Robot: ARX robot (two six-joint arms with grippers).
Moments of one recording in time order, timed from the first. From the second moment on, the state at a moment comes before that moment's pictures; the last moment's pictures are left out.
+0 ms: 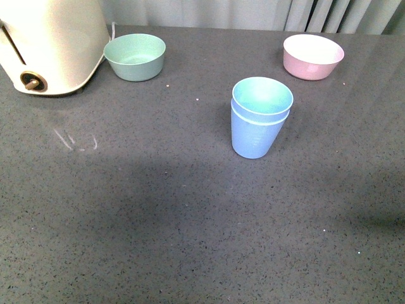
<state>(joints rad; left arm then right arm) 0.00 0.01 0.02 0.00 0.00 -0.01 0.00 0.06 0.02 0.03 0.00 -0.01</state>
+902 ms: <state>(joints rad) 0.00 0.01 0.02 0.00 0.00 -0.01 0.00 0.01 0.02 0.00 0.00 -0.01</state>
